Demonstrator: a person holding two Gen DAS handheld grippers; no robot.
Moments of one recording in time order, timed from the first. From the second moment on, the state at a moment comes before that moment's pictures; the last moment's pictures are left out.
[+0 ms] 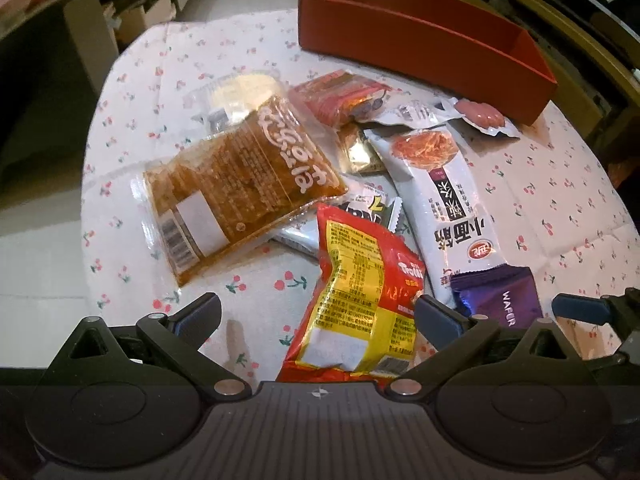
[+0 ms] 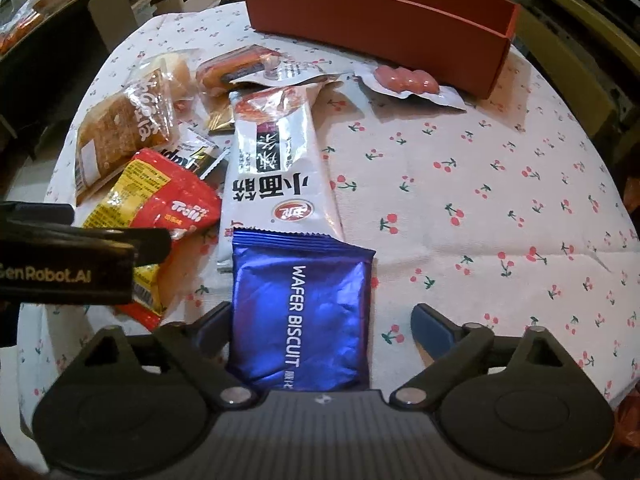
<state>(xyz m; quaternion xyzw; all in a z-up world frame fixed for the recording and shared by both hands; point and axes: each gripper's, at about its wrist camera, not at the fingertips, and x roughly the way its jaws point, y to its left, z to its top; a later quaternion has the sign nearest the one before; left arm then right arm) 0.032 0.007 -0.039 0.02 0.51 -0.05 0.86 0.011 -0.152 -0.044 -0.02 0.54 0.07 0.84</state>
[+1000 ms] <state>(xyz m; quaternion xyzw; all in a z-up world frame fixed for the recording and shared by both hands) 0.026 -0.002 -0.040 0.06 0.54 -0.05 0.84 -0.004 -0.178 -0.021 0.01 0.53 0.08 0.85</state>
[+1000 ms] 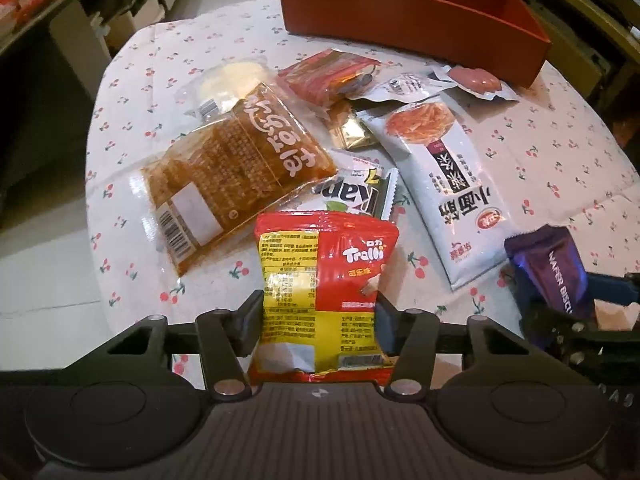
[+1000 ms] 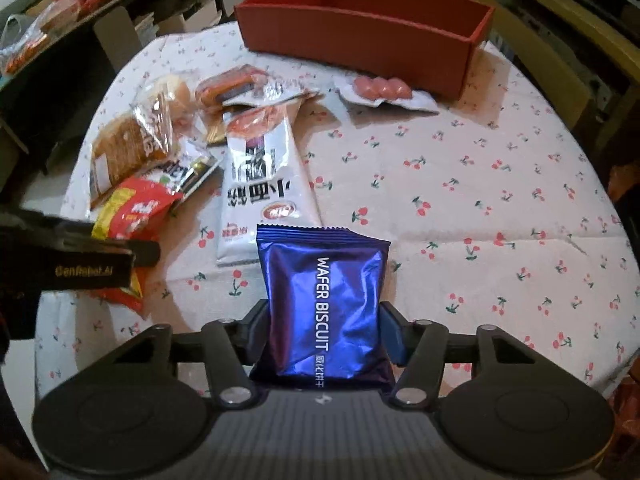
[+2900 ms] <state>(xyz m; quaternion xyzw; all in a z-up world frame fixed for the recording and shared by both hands) 0.319 -0.086 -0.020 0.03 0.47 -0.08 0.88 0.309 -0.241 -0.021 0.06 0.47 0.01 0.88</state>
